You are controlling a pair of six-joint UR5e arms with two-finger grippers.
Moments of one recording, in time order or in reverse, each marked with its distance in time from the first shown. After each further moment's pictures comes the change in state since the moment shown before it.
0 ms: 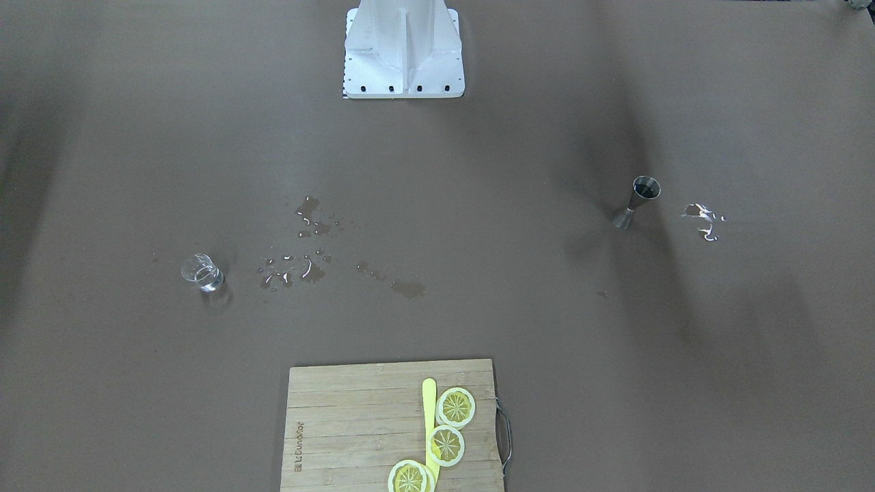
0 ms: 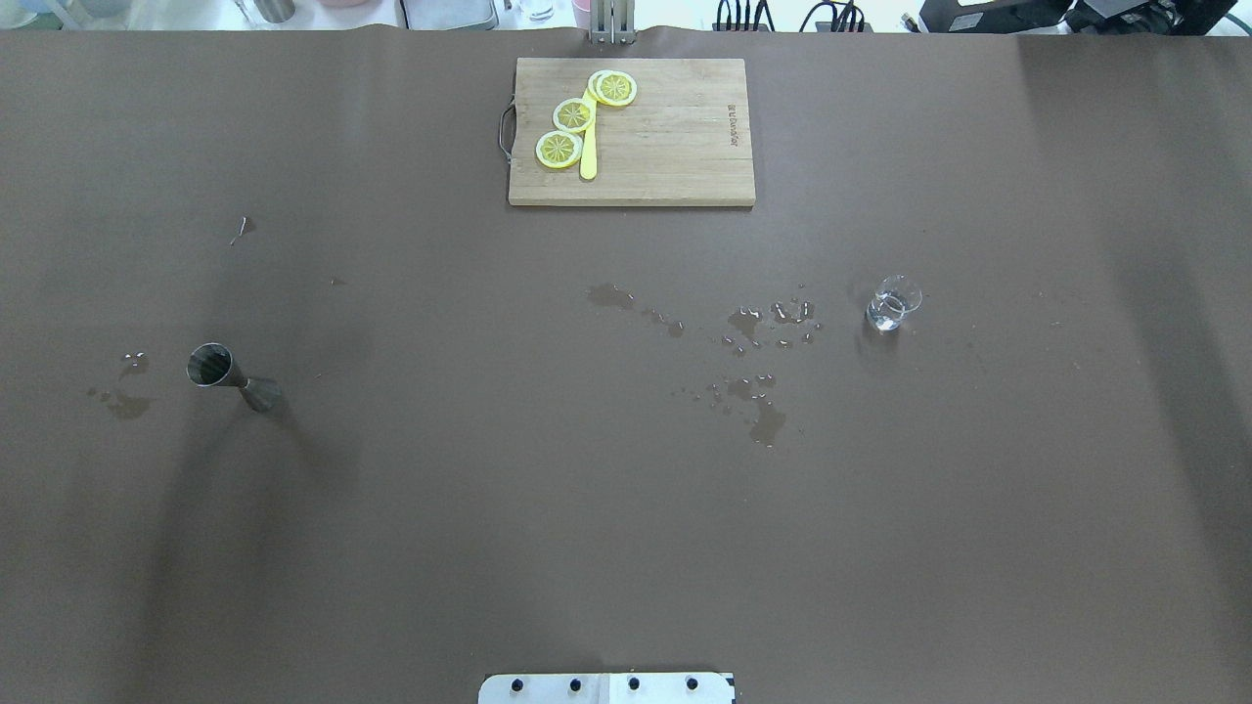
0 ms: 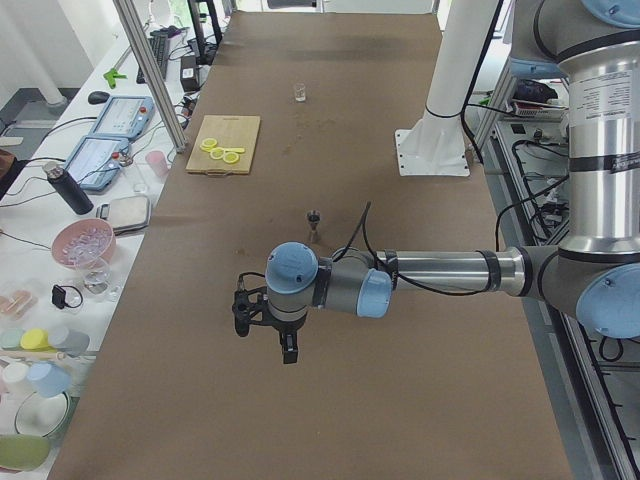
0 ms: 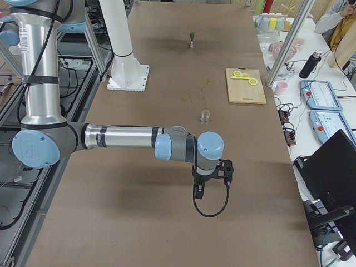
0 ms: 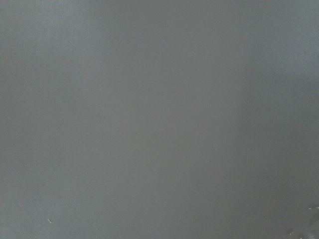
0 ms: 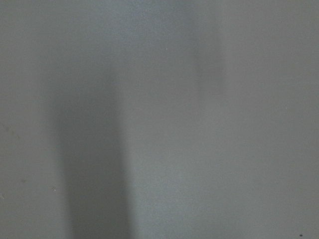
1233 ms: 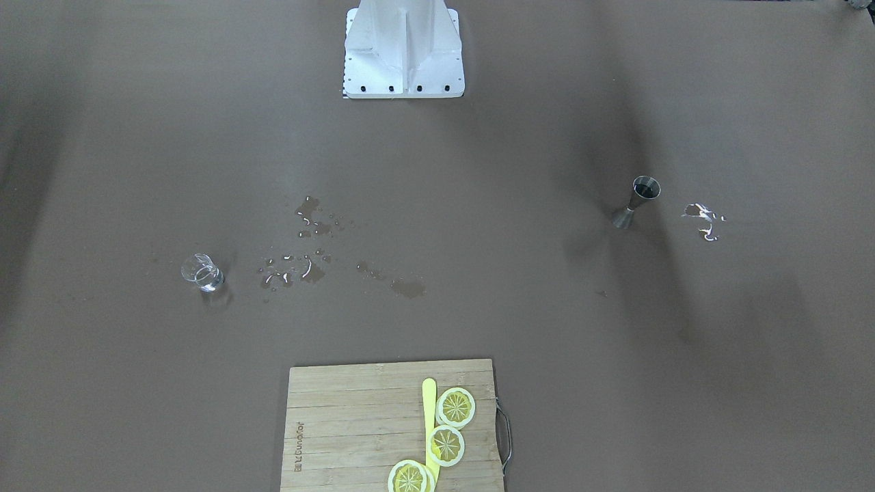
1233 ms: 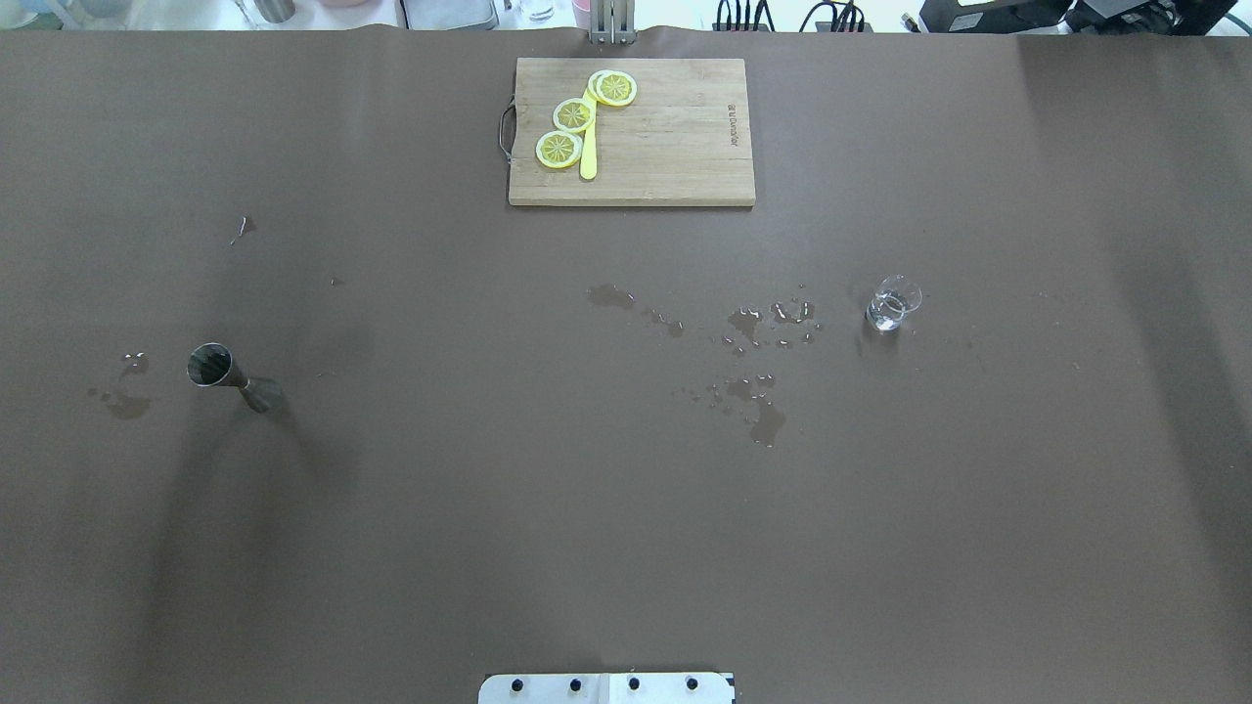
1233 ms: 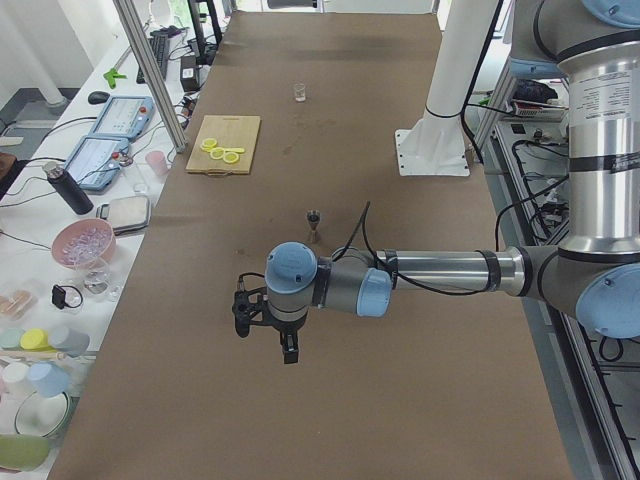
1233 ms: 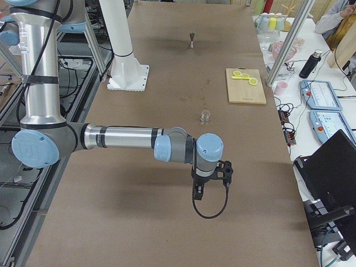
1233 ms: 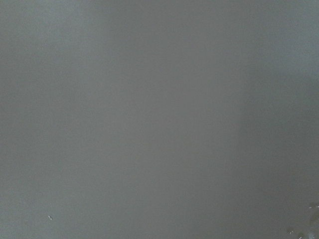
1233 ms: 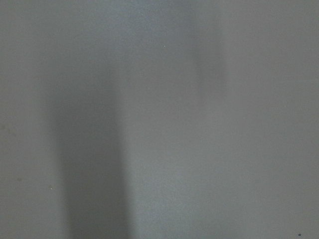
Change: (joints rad) left arm 0.000 -0.003 -0.003 0.014 0.000 -0.001; right arm 0.000 -0.002 -0.009 0.004 -0.001 -0.006
